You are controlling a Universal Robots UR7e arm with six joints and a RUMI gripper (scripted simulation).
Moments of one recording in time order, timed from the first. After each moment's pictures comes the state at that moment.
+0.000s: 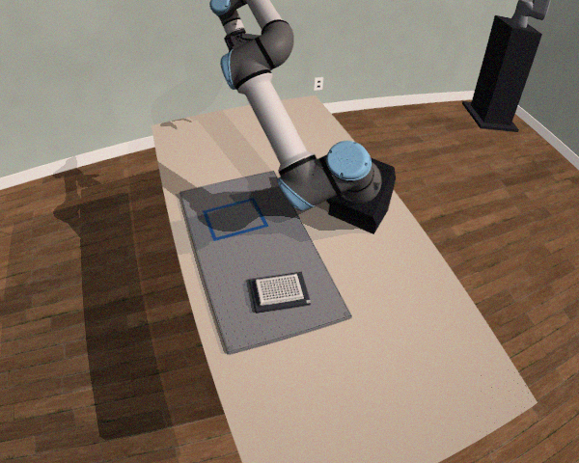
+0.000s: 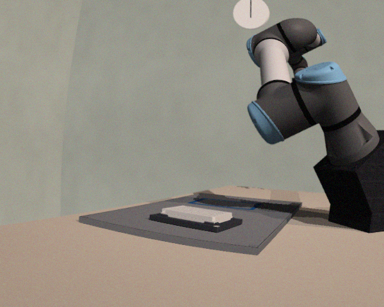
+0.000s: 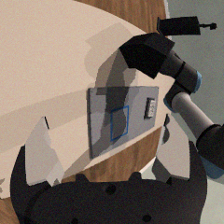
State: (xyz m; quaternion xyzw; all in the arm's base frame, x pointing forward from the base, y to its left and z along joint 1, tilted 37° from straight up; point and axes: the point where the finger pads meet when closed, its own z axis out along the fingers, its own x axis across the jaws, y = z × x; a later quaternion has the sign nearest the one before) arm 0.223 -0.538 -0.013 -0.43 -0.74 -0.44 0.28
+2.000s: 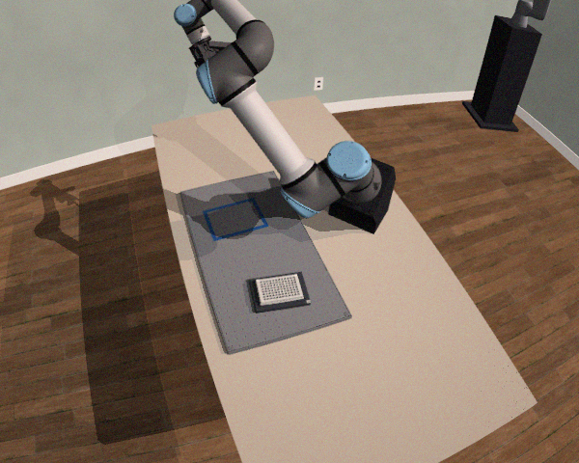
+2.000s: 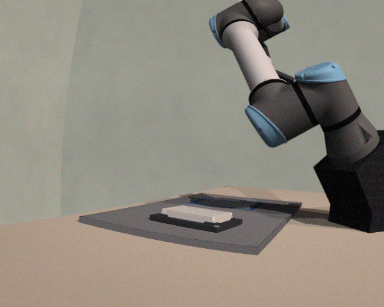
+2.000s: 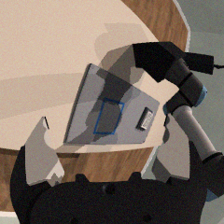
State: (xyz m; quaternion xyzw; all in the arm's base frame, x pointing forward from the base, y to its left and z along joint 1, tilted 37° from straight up) arm 0.320 -0.480 0.081 -0.31 -0.84 -0.39 0.19
